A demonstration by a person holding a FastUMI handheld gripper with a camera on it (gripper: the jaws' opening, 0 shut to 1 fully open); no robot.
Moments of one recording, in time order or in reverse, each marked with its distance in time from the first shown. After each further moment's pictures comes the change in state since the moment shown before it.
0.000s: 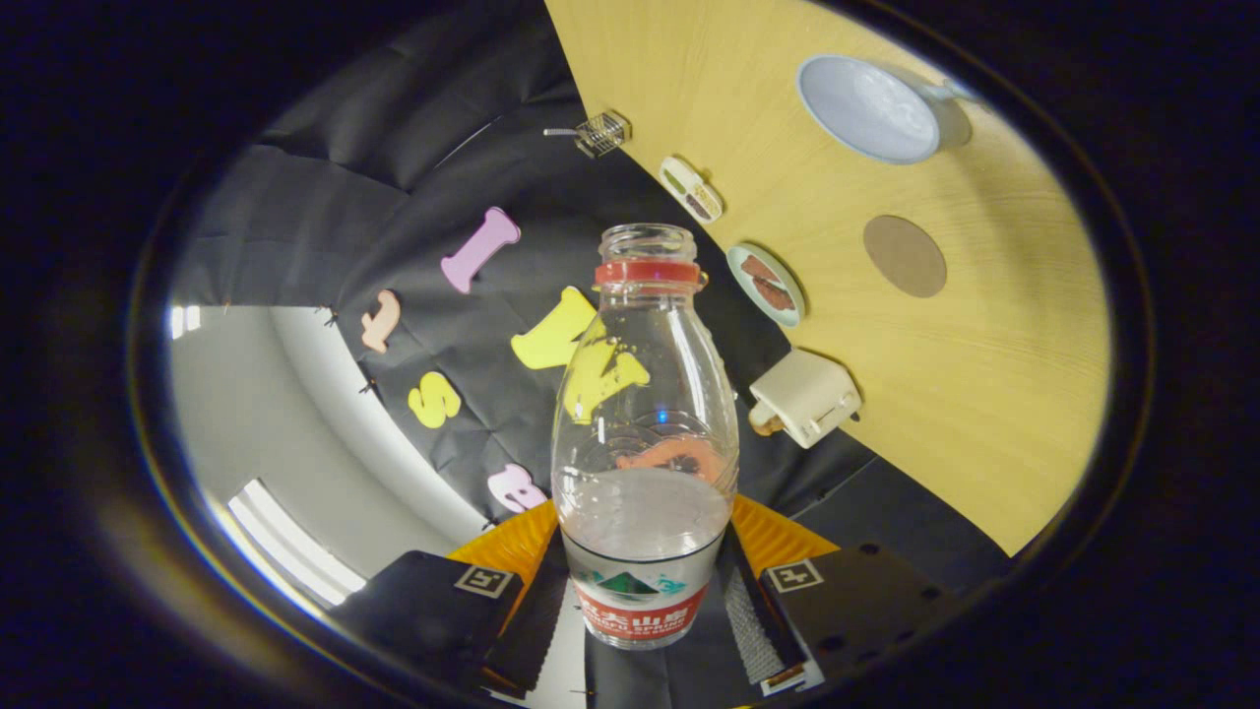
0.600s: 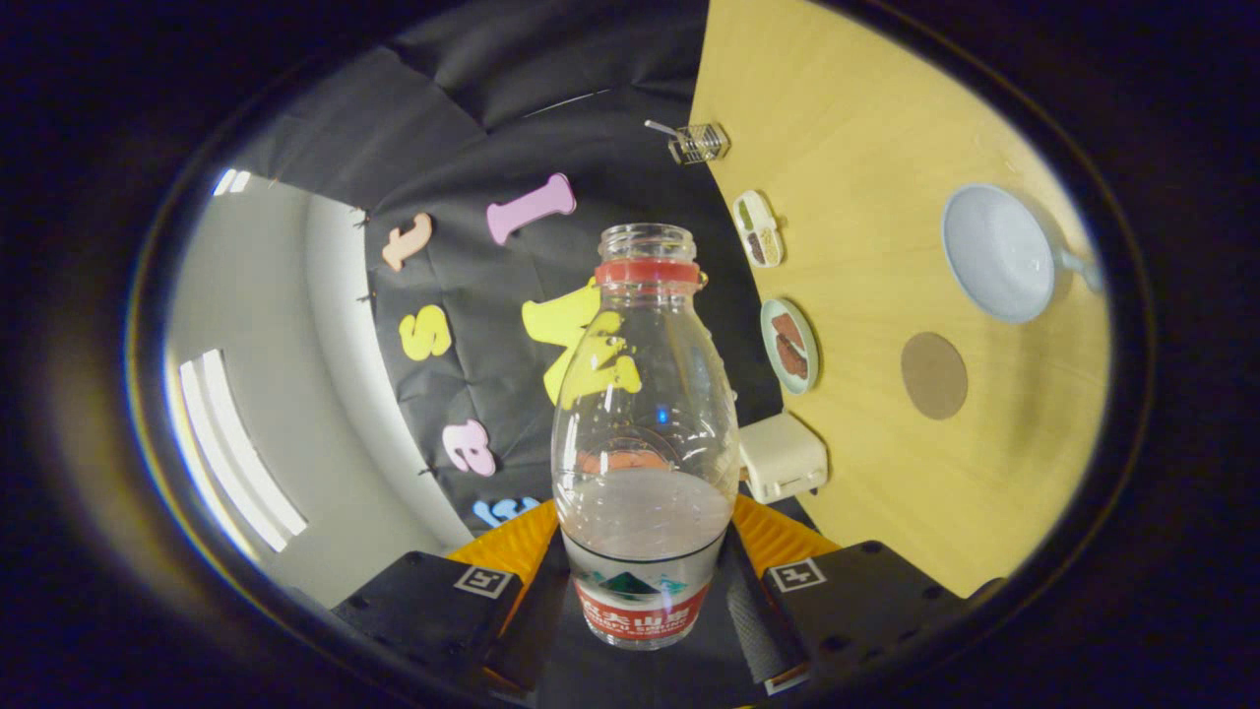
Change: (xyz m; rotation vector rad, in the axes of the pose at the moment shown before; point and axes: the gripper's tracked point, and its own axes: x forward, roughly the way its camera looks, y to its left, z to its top) arm 0.001 0.004 0.022 -0.445 -0.010 -0.057
